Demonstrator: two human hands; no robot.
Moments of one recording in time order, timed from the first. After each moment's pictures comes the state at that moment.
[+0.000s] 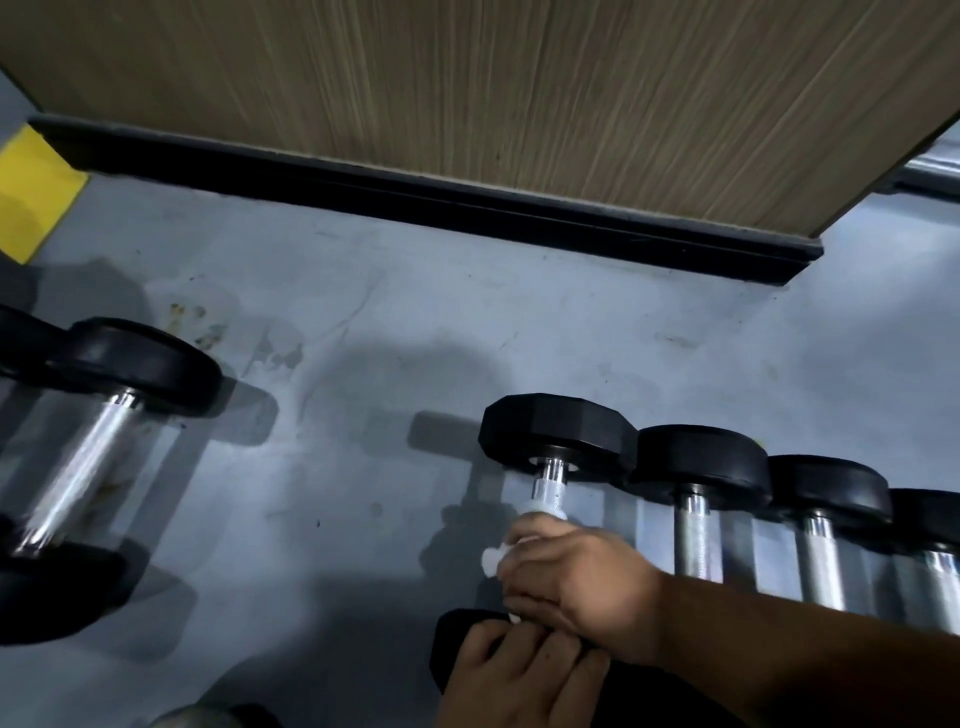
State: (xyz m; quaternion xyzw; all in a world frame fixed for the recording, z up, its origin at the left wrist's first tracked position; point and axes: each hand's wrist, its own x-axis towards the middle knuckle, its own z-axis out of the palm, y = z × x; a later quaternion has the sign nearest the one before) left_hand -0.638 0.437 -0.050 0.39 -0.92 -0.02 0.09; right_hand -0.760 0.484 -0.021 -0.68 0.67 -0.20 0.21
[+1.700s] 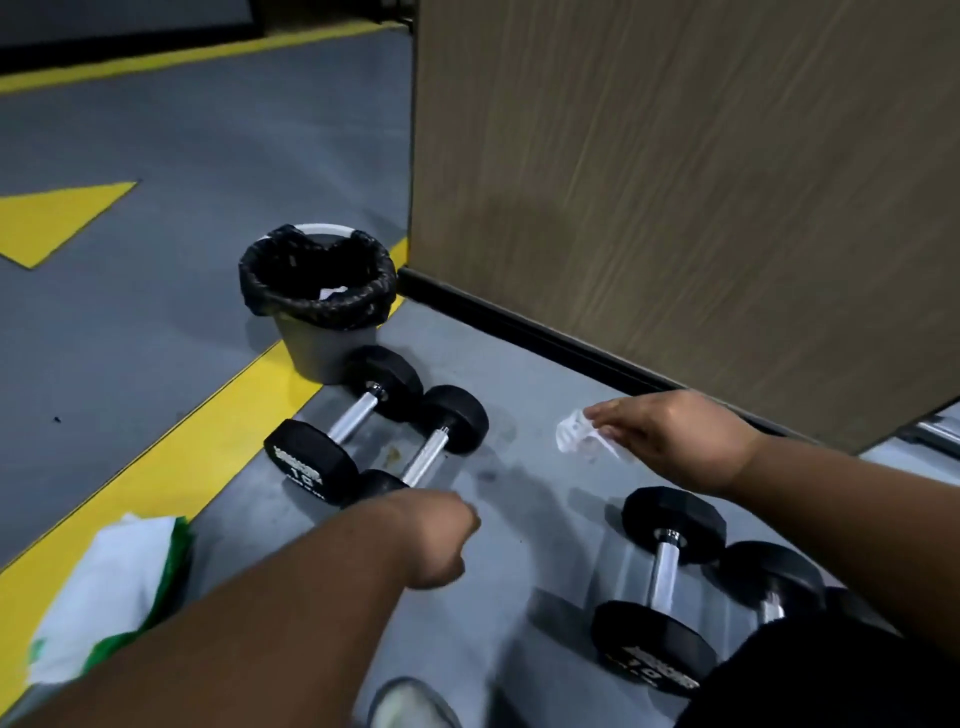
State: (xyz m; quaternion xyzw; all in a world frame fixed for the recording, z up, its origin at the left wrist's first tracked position) left_hand -0.387 0.173 0.206 0.15 -0.94 -0.15 -0.26; right_hand -0.660 0.303 0.282 -0.74 0.67 -0.10 0.03
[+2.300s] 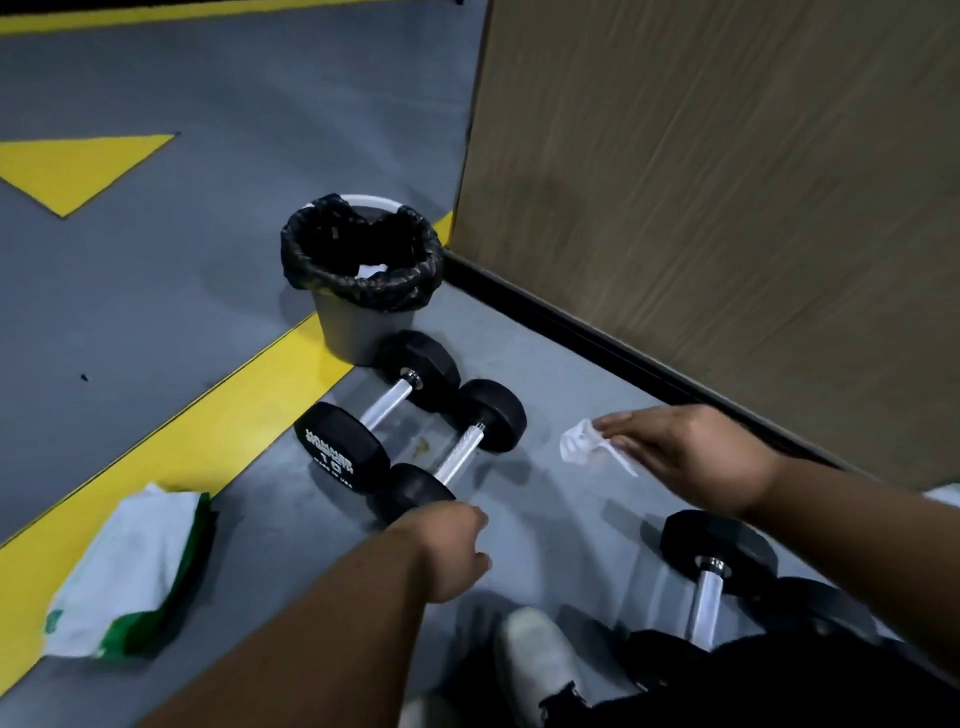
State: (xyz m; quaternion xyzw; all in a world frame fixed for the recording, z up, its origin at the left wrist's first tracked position) left_hand -0.362 0.152 0.155 0.30 -0.88 -0.32 -0.18; right_hand -0.639 0.253 0.253 -0.75 0.65 -0.11 0.06
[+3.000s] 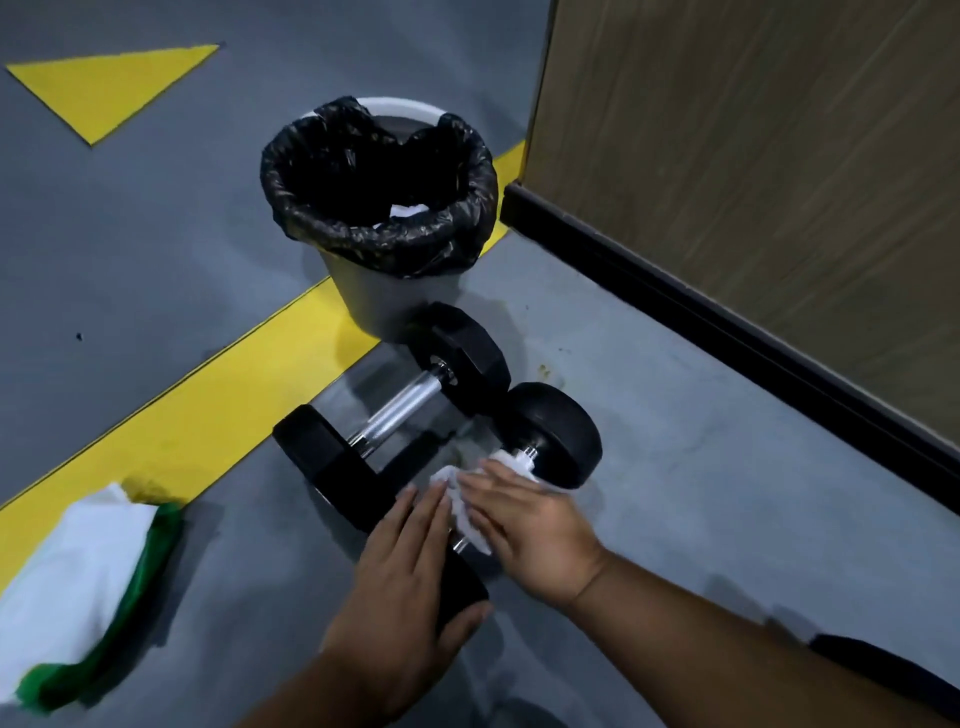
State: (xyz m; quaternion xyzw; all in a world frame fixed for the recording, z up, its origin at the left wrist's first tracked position) left_hand -0.363 0.117 0.008 0.41 -0.89 -0.18 0.10; right_hand -0.572 0.122 -0.018 -0.76 0.58 -0.28 0.13
